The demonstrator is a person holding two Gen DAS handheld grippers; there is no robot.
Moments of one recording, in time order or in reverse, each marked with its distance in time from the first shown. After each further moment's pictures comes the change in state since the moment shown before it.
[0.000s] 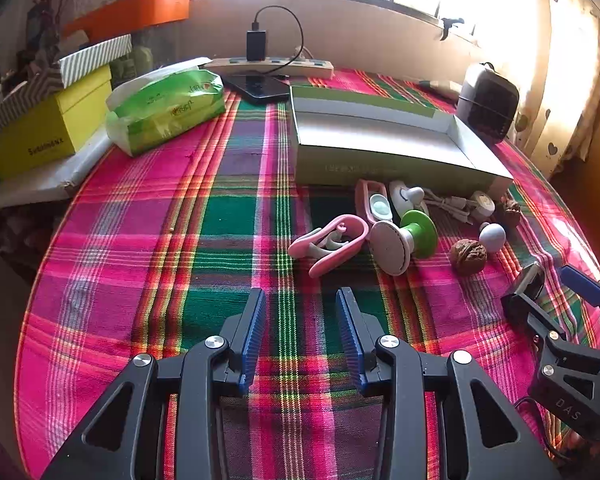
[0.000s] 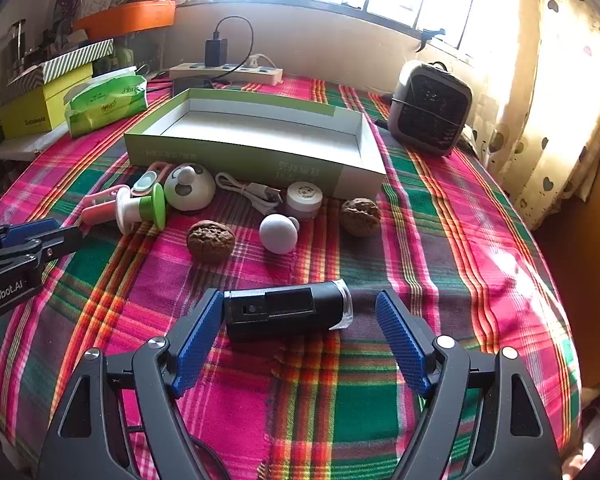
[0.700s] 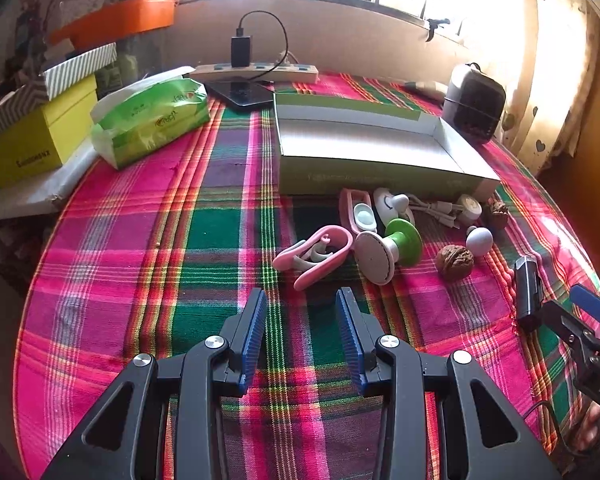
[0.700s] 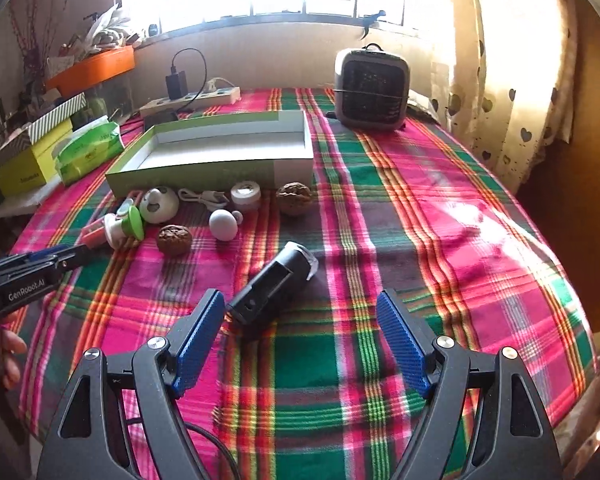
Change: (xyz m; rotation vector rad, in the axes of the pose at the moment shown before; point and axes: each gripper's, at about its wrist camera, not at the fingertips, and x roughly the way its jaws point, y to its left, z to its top) left arm -0.003 -0.003 0.005 0.028 -0.013 -0.037; right arm -0.017 -0.044 -0.014 0.207 0.009 0.088
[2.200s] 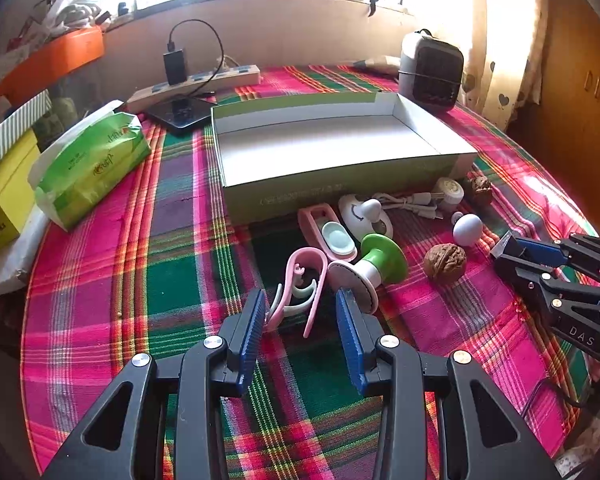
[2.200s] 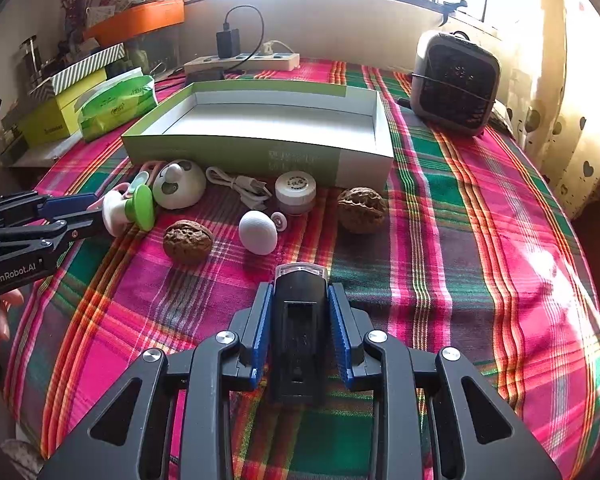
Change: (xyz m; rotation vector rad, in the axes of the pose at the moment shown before) left arm 0.026 -0.016 0.024 0.212 0.030 -0.073; right arm 0.047 0.014 0.018 -0.189 0.066 0.097
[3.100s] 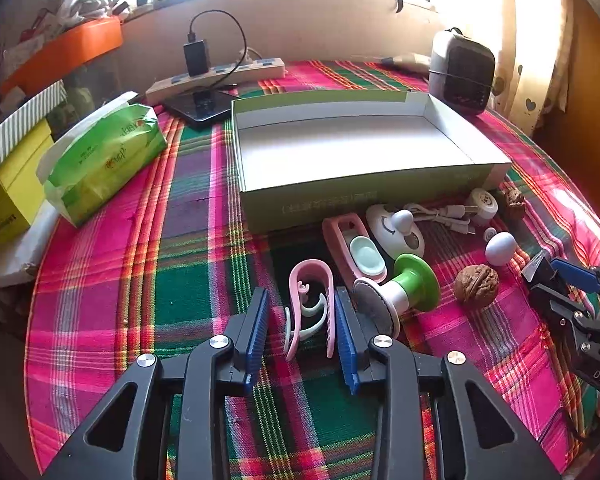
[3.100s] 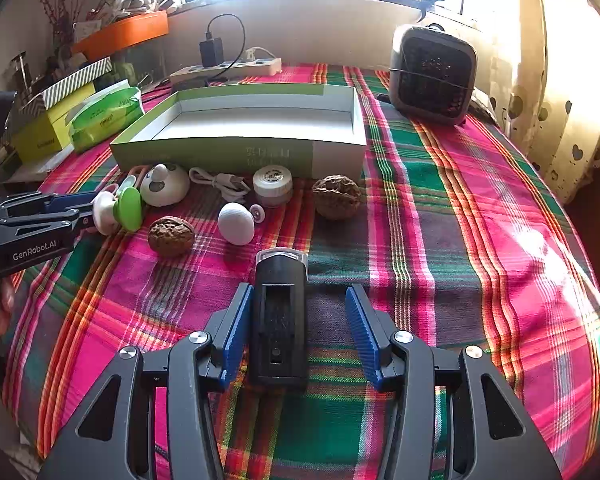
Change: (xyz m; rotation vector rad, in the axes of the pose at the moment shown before) left arm 0.013 0.003 0.008 -0.051 0.019 0.075; right arm -0.004 -0.008 -0.009 0.051 -0.027 -0.019
